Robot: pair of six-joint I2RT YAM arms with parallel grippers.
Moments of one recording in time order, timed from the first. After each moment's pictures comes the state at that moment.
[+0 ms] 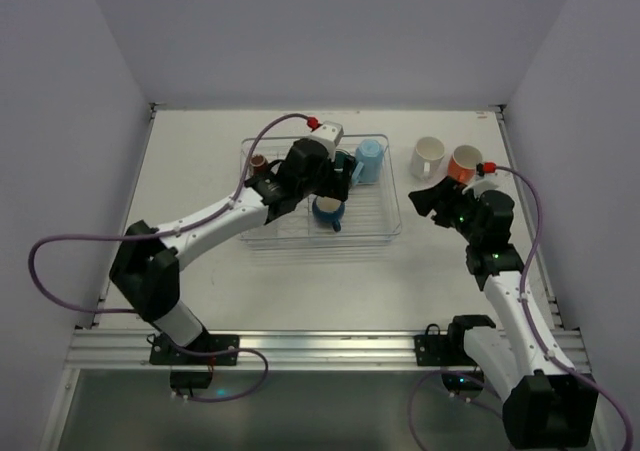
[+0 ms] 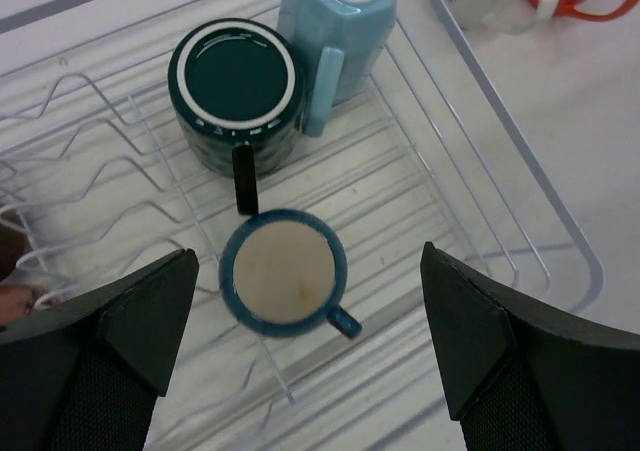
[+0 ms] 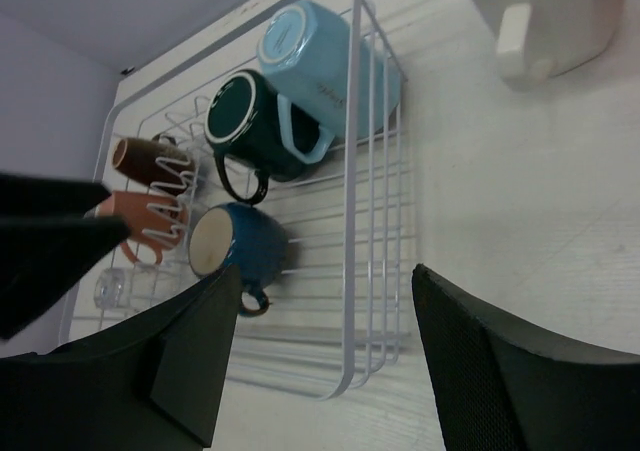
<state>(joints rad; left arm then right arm) -0.78 1.53 1.22 -0.21 -0.19 -0.30 0.00 0.87 0.58 -0.03 -0.31 0.60</state>
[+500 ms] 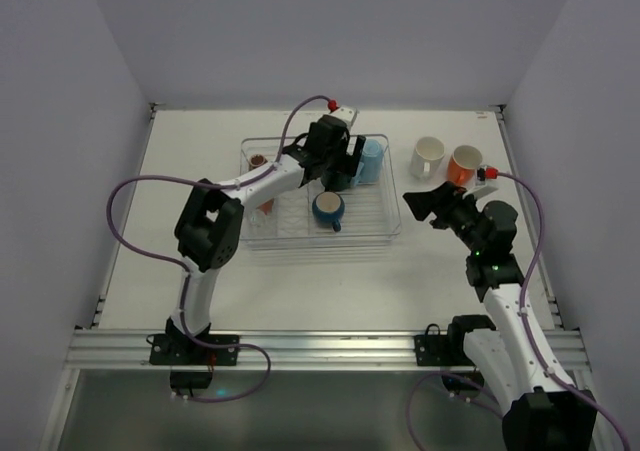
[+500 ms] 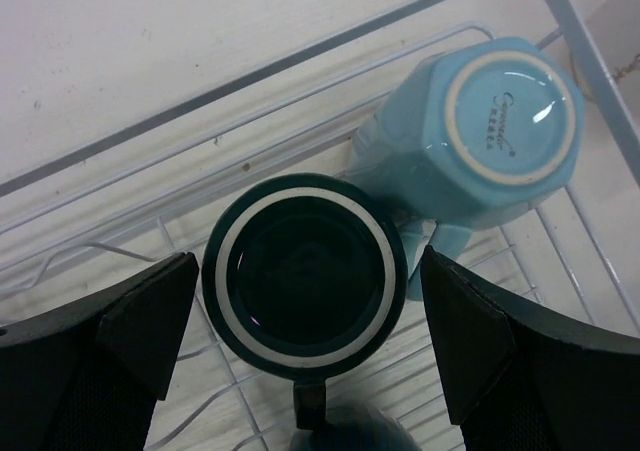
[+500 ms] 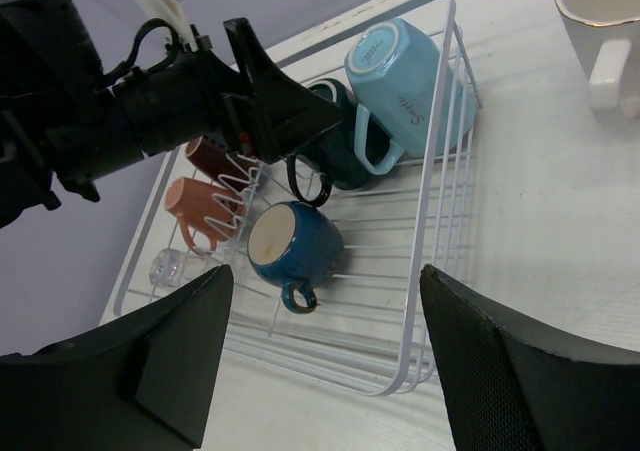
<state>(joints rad) -0.66 2.08 1.69 -0.23 -0.19 -0.21 0.04 0.73 0.48 0.11 -0.41 0.63</state>
